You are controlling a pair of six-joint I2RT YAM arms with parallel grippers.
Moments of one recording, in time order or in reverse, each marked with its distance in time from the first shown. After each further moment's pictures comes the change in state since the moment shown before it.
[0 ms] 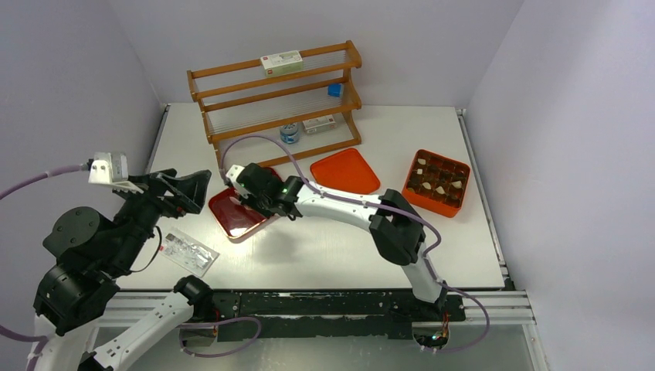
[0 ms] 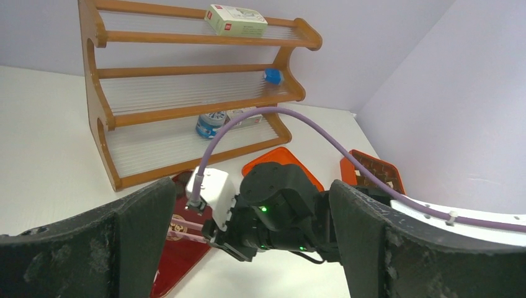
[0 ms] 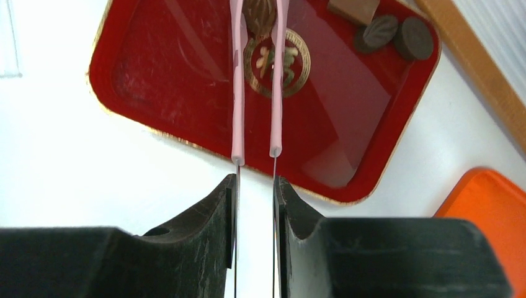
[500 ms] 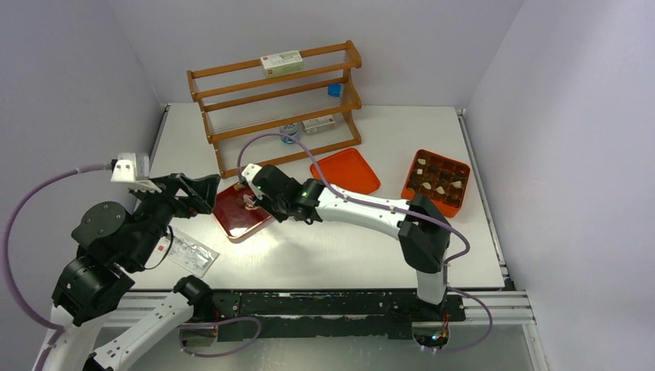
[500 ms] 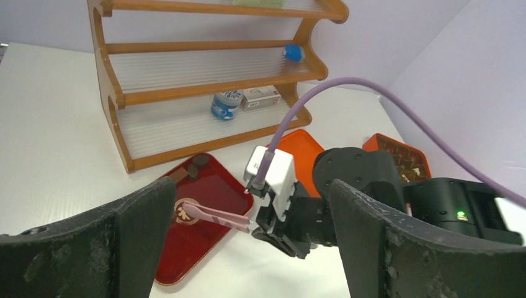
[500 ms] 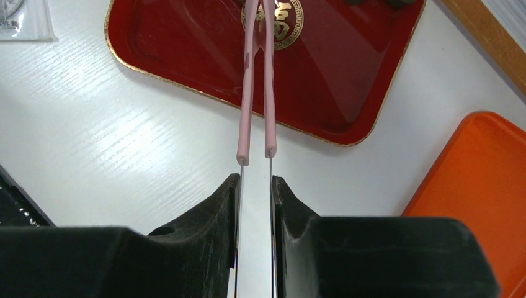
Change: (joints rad) left arm 0.000 -0.013 -0.103 0.020 -0.020 0.008; right arm 0.001 -0.211 -0.209 0.008 -0.001 0.078
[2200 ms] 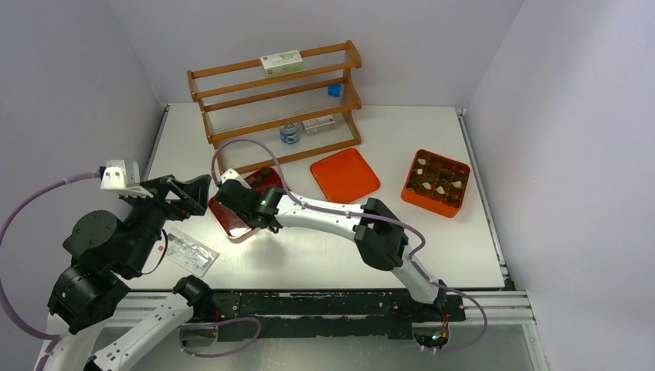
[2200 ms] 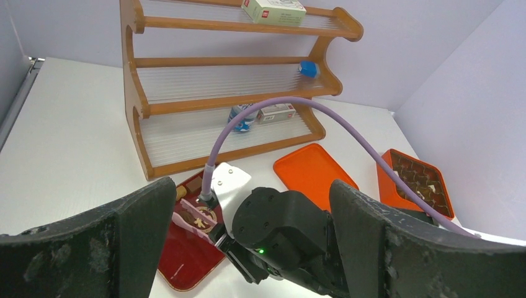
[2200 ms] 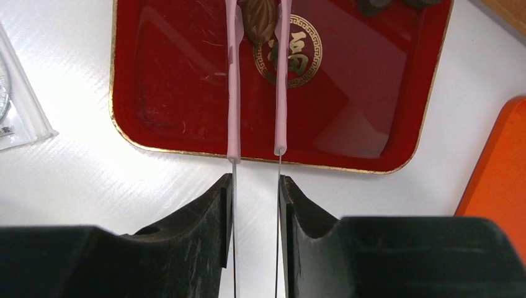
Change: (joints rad) left arm 0.000 -0.047 -0.023 0.006 -0.068 0.035; right arm 0.102 0.316 0.380 -0.185 0.231 0.246
